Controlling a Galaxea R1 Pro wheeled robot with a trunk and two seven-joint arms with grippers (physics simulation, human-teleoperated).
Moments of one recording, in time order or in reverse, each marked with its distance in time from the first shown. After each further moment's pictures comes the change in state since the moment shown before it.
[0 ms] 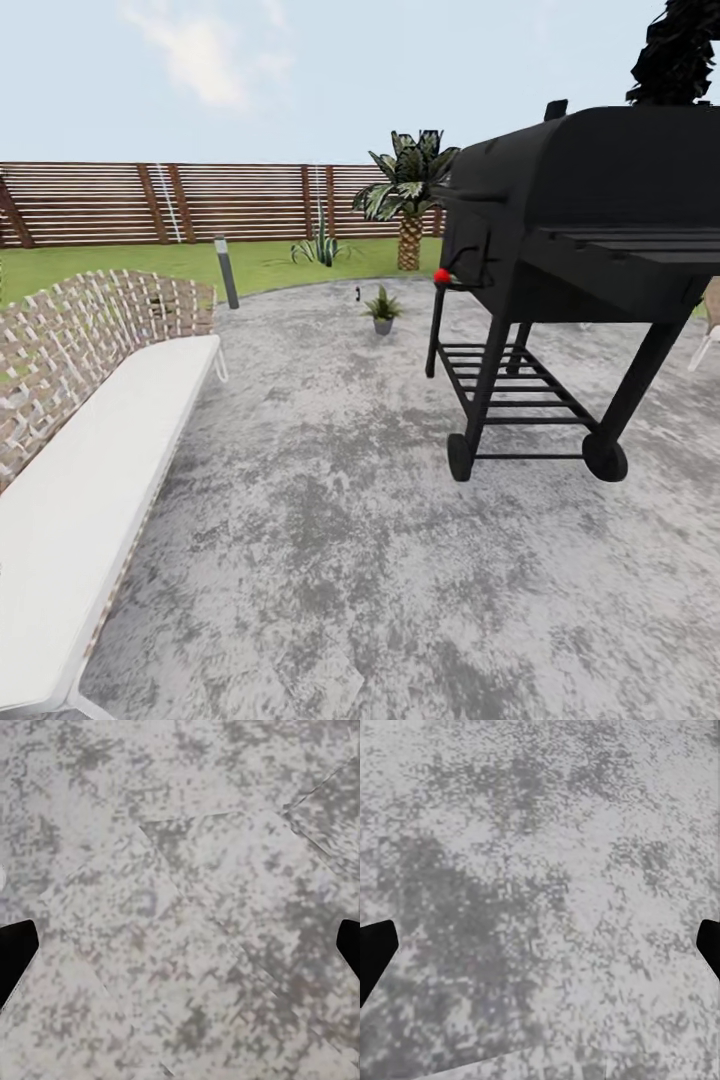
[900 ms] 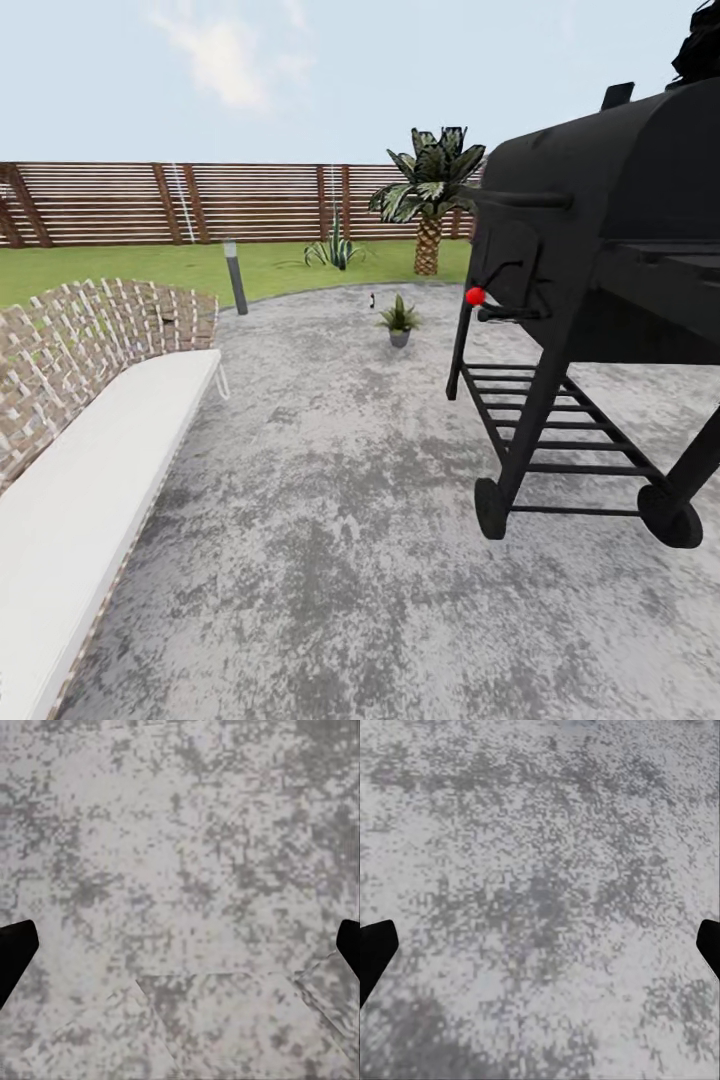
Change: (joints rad) left arm 0.000 0.001 0.000 0.000 0.003 0.000 0.000; right arm 0.000 0.000 -0.001 0.000 0.000 0.000 0.000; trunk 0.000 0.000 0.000
